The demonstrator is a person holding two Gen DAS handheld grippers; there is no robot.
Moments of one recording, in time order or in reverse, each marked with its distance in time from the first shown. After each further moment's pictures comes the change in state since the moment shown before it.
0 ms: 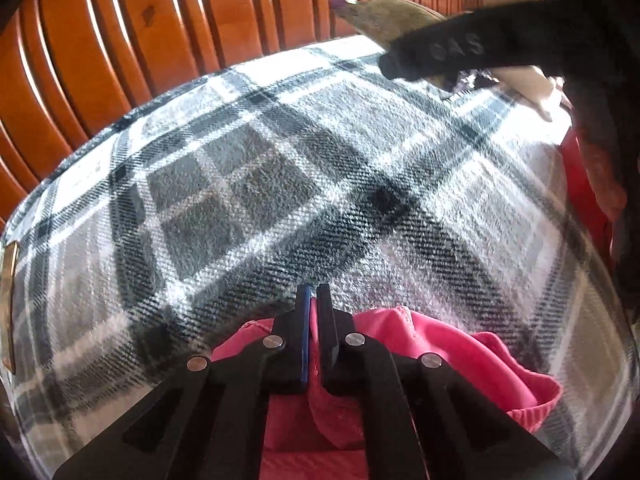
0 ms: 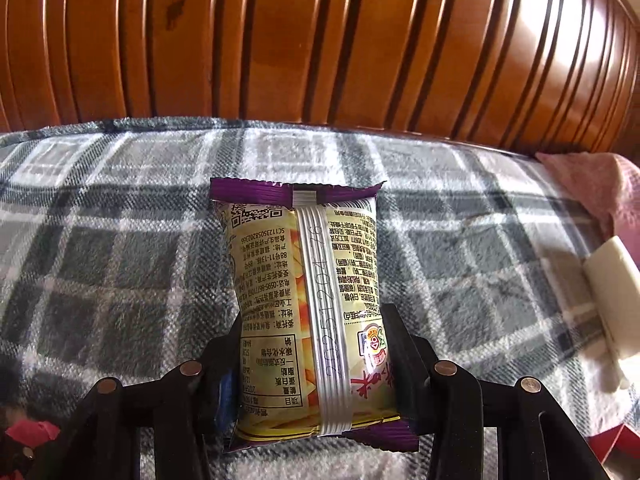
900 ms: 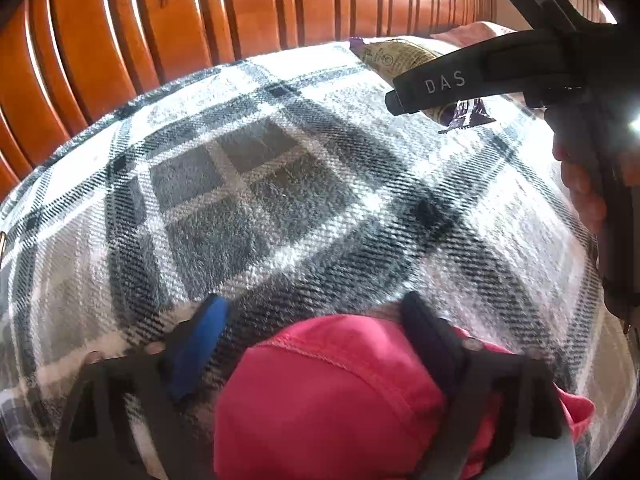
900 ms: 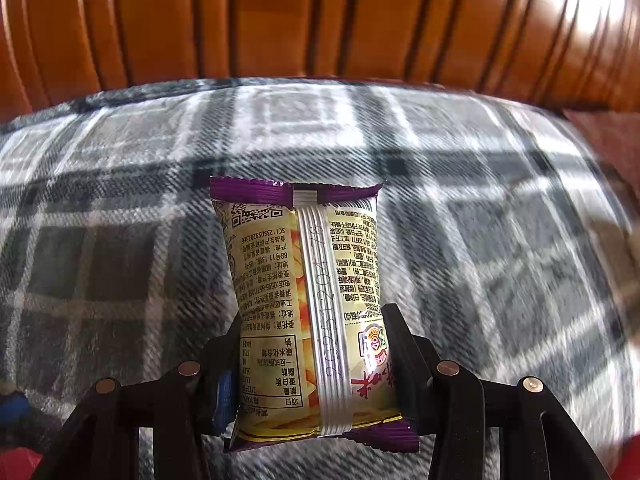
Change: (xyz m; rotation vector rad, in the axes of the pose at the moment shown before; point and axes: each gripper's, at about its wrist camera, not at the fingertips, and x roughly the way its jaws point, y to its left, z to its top) left arm 0.026 0.020 0.016 -0.027 -0.015 -0.014; right arm 0.058 -0.011 0.000 0.077 0.116 0.040
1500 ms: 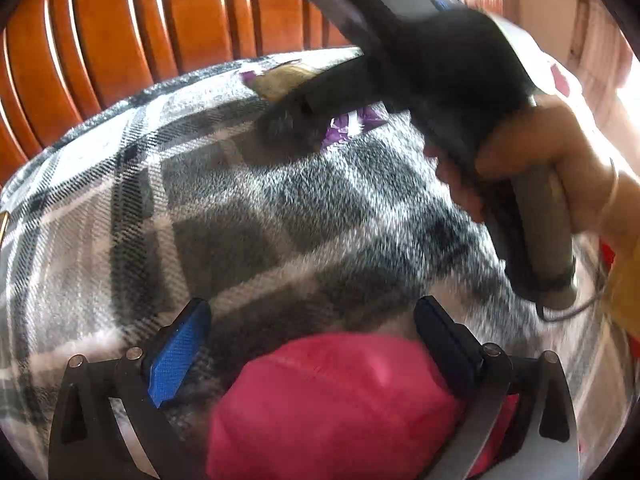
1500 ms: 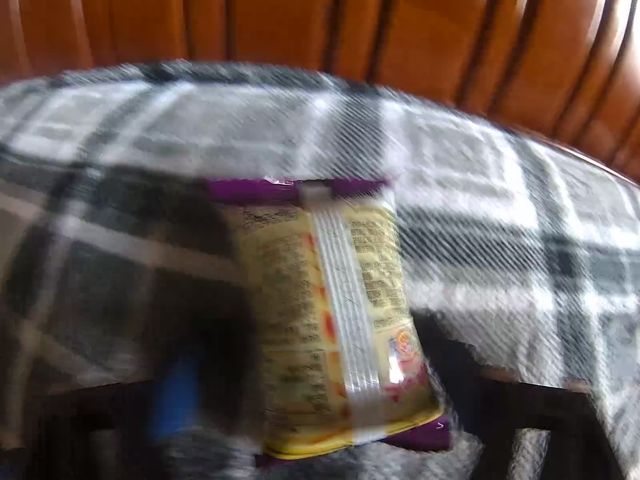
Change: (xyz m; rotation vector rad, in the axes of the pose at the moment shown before) left arm 0.007 0.007 0.004 -0.074 0.008 0.038; right arm 0.059 0.073 0.044 -0.172 -0.035 0.140
